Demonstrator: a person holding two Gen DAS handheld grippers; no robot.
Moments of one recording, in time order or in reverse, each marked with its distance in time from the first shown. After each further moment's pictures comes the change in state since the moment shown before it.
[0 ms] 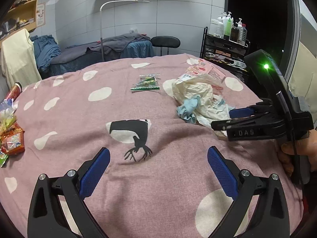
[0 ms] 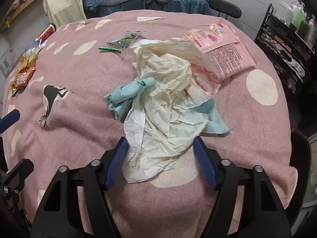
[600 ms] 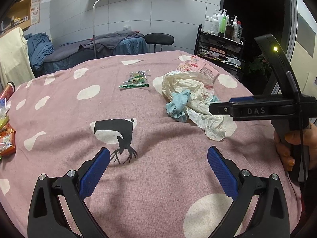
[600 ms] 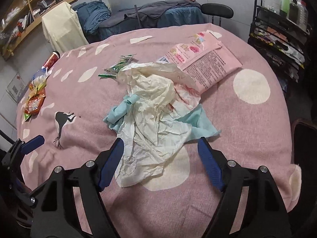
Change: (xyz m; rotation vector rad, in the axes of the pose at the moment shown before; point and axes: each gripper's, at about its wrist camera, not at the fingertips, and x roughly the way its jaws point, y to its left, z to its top) left arm 0.008 -0.011 -0.001 0.000 0.016 -0.040; right arm -0.009 -0.012 0.016 0.041 -0.078 0.038
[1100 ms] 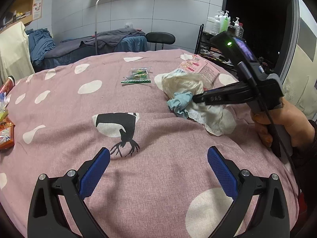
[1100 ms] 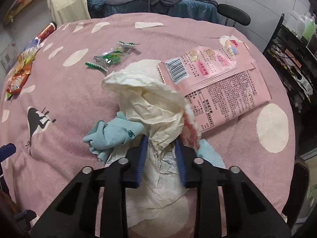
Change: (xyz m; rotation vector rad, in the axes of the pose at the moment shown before) left arm -0.002 0.004 -0.005 -0.025 0.005 -0.014; right arm 0.041 0.002 0.039 -0.103 0.048 -0.035
